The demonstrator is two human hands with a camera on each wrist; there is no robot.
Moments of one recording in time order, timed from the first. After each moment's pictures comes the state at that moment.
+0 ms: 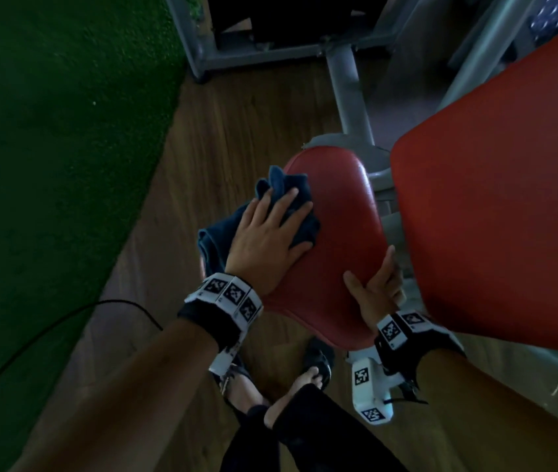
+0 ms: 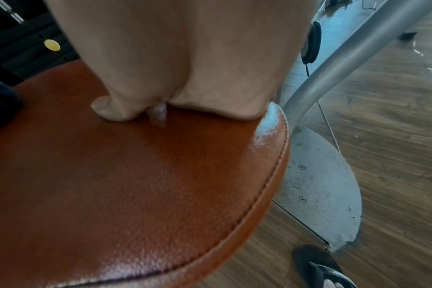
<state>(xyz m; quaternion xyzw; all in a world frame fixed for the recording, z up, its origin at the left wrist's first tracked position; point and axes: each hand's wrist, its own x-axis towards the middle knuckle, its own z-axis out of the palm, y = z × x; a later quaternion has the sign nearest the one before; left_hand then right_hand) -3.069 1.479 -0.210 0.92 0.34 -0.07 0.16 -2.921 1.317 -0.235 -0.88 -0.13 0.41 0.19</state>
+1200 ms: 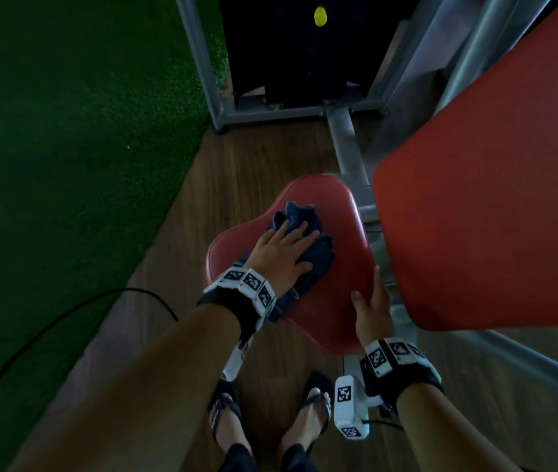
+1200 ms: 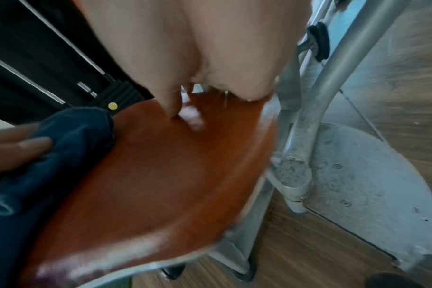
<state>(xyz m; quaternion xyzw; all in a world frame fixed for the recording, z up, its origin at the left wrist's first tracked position) -3.051 1.454 -0.190 0.90 0.33 -0.15 0.23 -2.922 1.287 -0.232 -0.85 -0.19 0.36 0.32</state>
